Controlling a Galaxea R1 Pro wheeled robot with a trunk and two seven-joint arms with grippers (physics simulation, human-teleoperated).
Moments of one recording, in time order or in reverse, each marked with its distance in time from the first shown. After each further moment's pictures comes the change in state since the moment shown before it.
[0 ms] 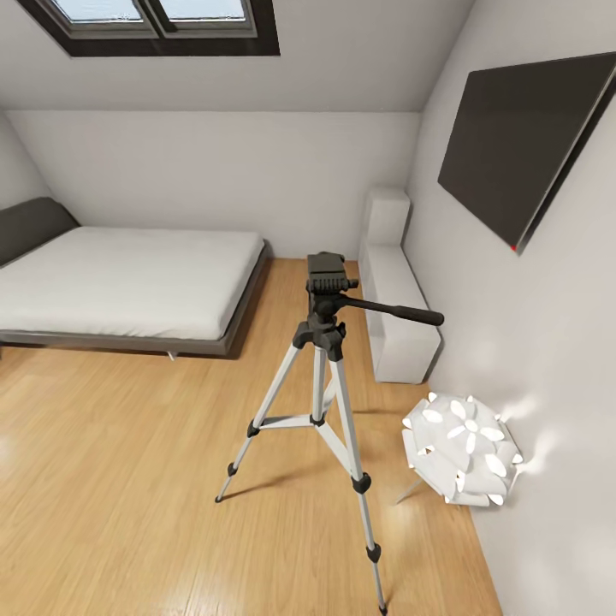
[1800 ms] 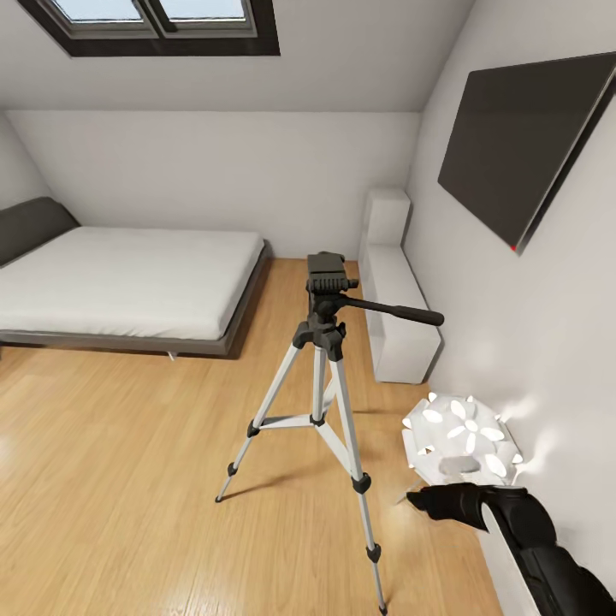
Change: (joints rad) left arm 0.000 -0.008 -0.001 0.000 -0.004 -0.001 0.000; right arm -0.042 -0.006 -0.094 -1.550 0.018 1.106 0.110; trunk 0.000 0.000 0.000
